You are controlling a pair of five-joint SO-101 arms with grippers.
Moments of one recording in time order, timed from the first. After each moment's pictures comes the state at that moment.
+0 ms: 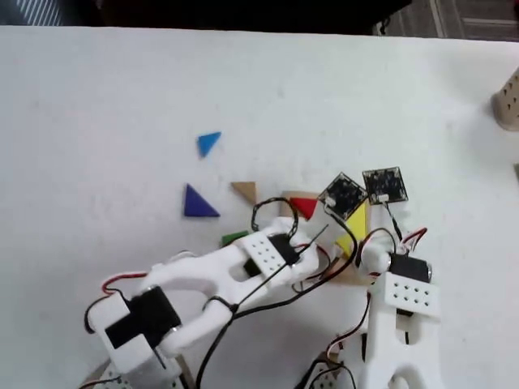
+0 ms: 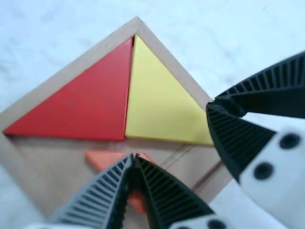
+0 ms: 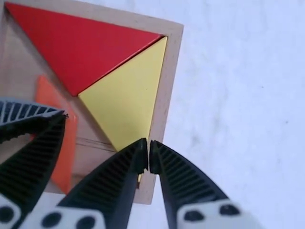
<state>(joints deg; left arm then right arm) 48.9 8.3 36.0 23.3 15.6 9.0 -49.2 72.1 48.4 25.1</state>
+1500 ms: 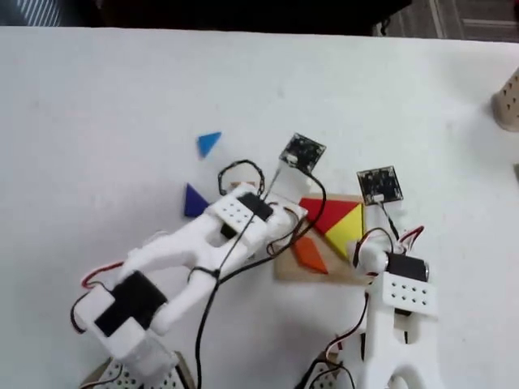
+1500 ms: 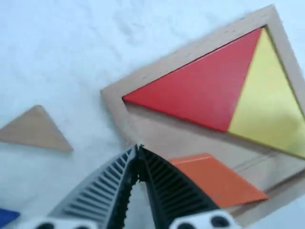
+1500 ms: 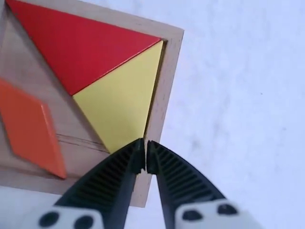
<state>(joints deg) 35.5 5.9 30.2 37.4 15.3 8.5 -49.2 72.1 48.0 25.2</state>
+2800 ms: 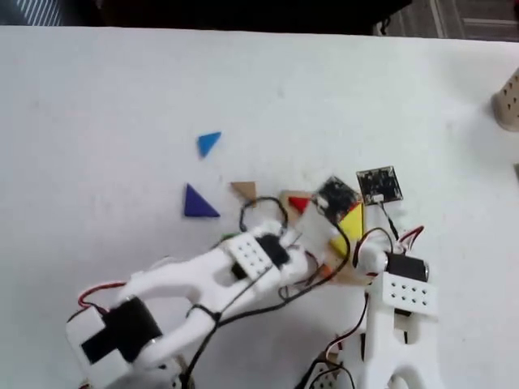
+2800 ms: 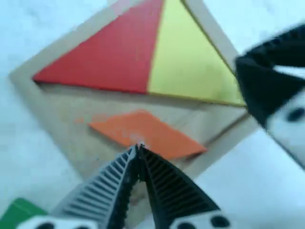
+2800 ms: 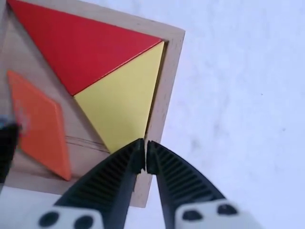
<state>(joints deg) 46.9 -0.2 39.9 32.9 15.3 8.5 -49.2 72.1 48.0 25.2</state>
